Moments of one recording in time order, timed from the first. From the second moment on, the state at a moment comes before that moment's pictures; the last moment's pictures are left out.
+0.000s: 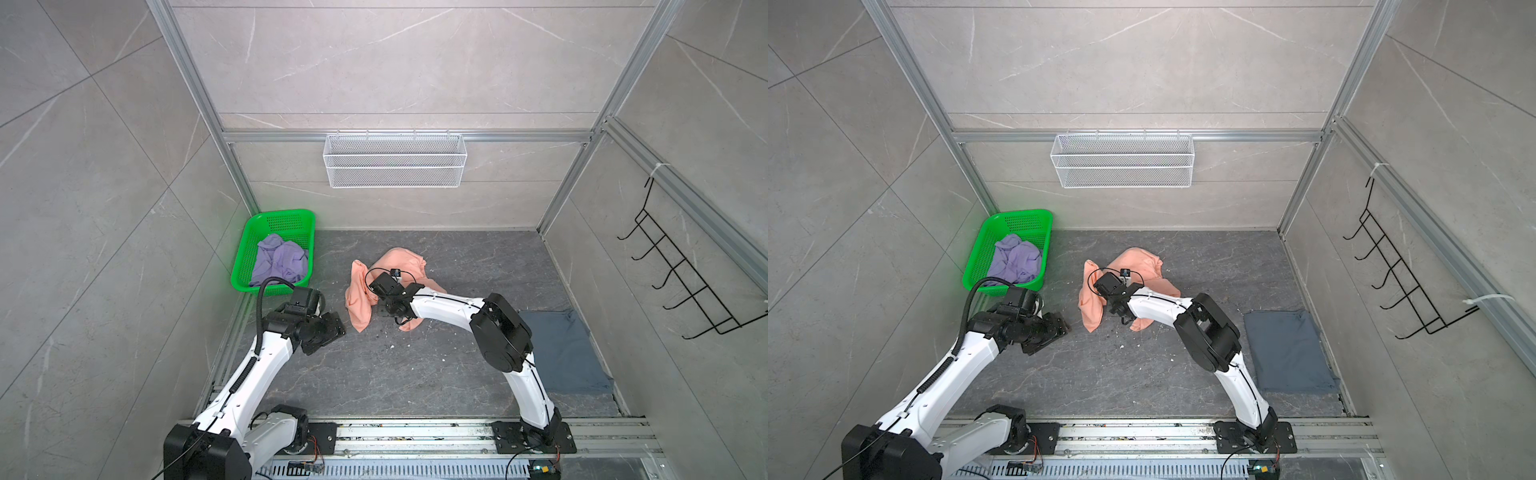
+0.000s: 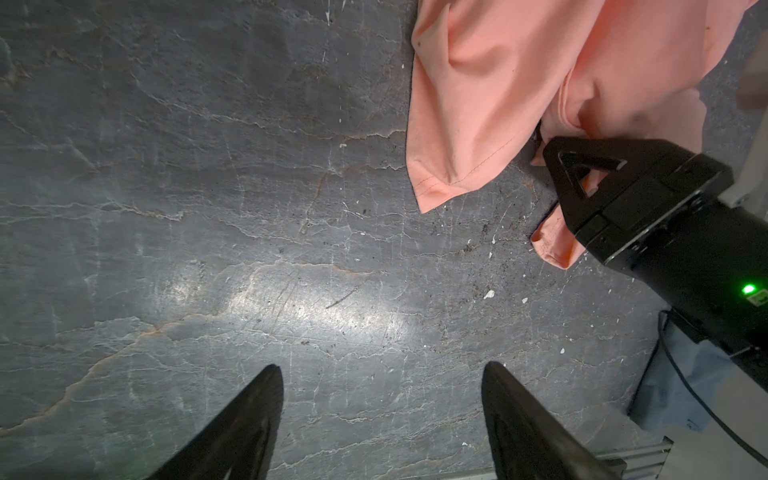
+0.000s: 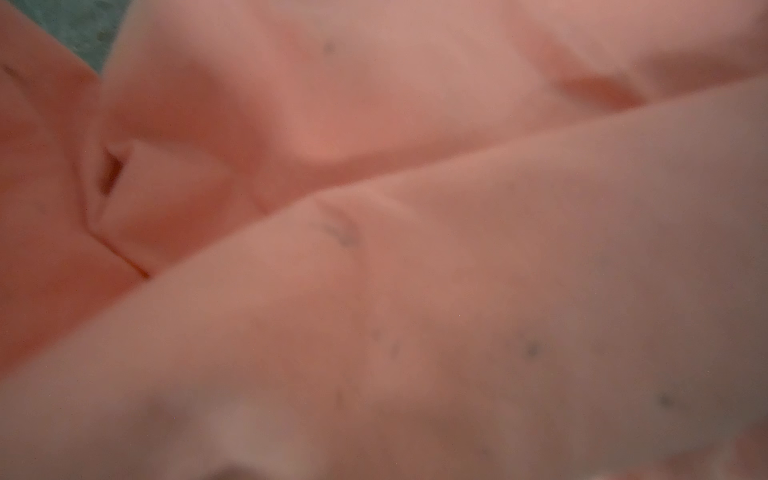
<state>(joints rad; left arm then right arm) -0.23 1.07 0.82 -0.89 0.20 -0.64 0.86 2.19 1.62 -0.52 0.27 0.78</state>
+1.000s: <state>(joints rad) -0.25 1.28 0.82 -0.83 0.16 -0.54 0.87 2.24 1.68 -0.61 0.35 0.79</state>
